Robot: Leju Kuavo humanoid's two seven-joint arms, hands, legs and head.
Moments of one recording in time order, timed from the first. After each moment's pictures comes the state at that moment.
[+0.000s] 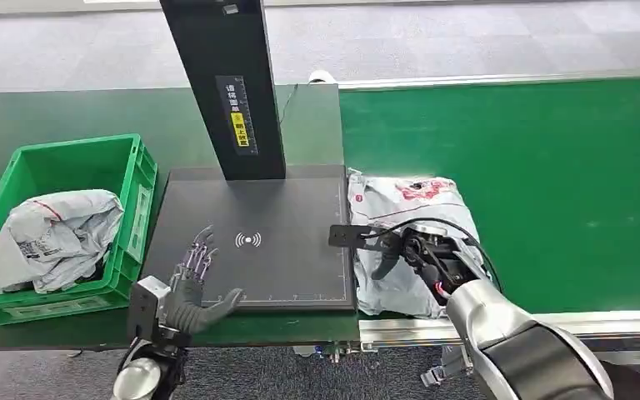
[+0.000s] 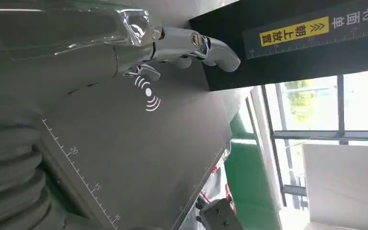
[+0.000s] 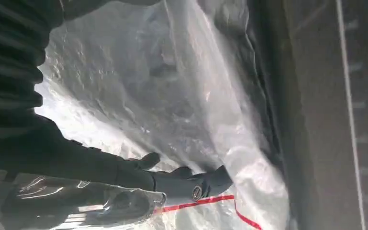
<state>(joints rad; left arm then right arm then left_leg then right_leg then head) -0.10 -0.06 -0.11 -1.24 -0.11 -0.18 -0.33 -0.84 0.06 0.48 -0.31 0.85 0.55 0.11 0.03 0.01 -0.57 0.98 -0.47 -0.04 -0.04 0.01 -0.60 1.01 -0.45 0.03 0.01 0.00</state>
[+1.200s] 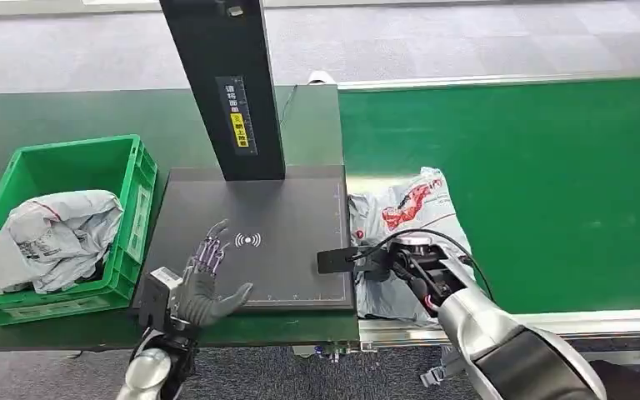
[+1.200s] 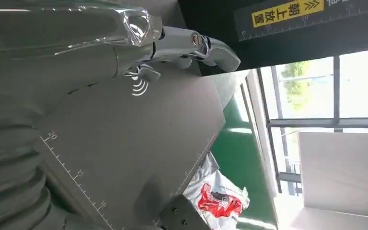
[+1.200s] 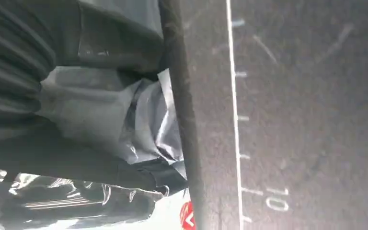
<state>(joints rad) -0.14 -0.06 -0.15 -1.19 -0.08 -0.17 -0.32 -0.82 0.07 0.62 -0.31 0.89 0.56 0.02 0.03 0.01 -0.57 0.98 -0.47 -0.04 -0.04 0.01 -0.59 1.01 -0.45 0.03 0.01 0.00</state>
